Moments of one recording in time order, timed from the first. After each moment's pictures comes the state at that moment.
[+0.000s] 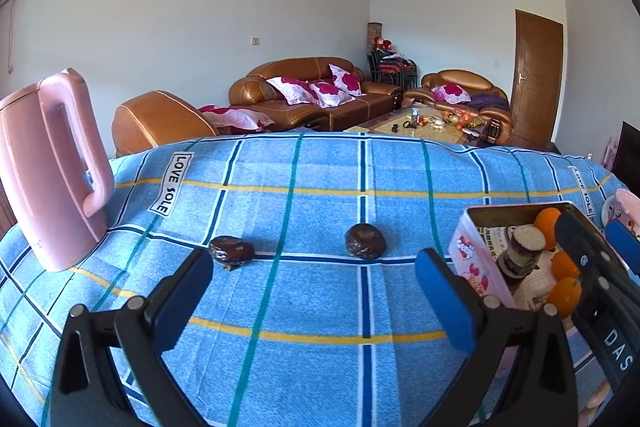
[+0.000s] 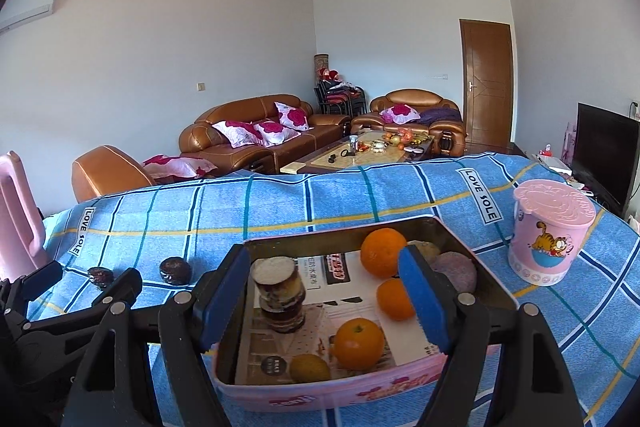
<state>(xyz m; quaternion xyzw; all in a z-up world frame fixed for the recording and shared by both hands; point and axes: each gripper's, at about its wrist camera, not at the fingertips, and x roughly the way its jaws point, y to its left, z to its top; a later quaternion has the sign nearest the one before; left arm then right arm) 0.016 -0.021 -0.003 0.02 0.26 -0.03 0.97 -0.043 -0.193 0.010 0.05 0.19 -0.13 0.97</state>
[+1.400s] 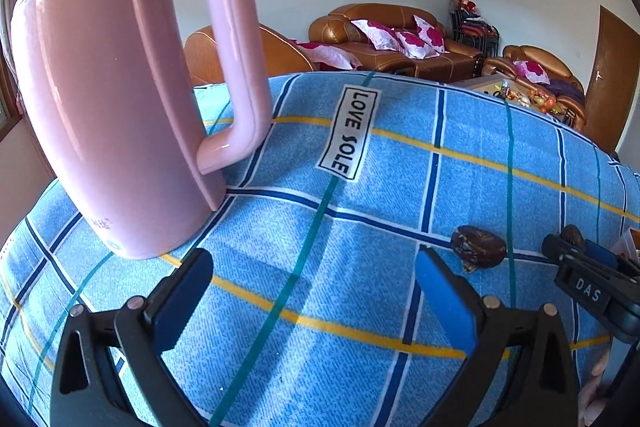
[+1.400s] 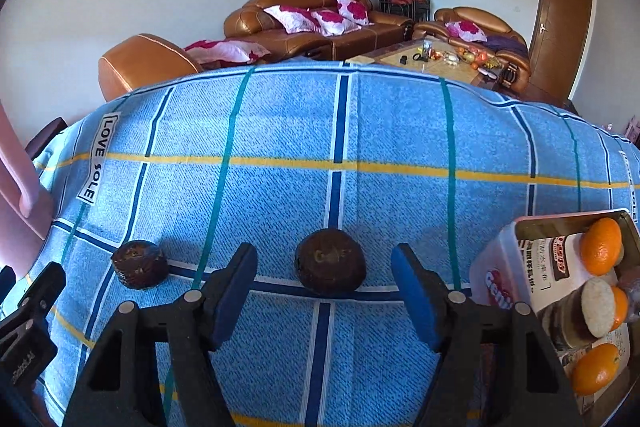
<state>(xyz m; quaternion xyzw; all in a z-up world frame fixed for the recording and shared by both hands) 0.086 0.127 -0.034 -0.01 0.36 0.09 0.93 0.121 -0.079 -0.044 0.03 0.42 -0.04 0.91</state>
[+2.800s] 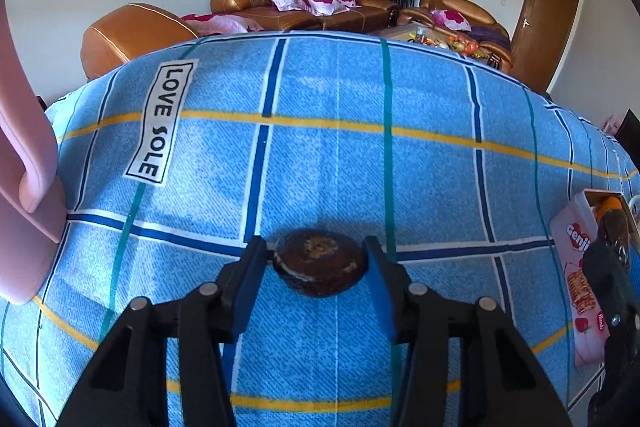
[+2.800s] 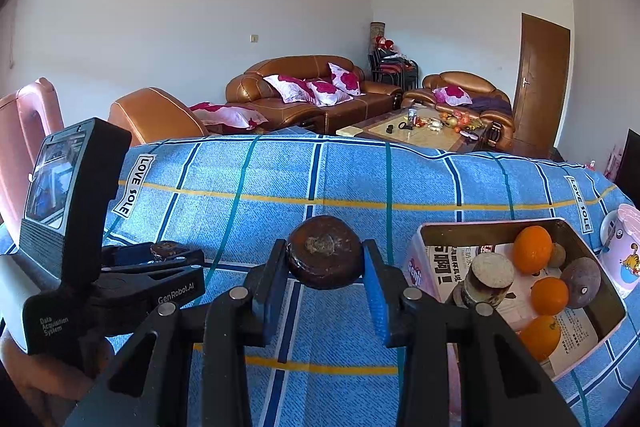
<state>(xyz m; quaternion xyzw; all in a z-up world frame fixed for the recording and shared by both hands) 0.133 0.048 -0.047 0.00 0.43 -0.08 0.90 0.025 -0.082 -0.003 0.00 0.27 -0.05 0.96</state>
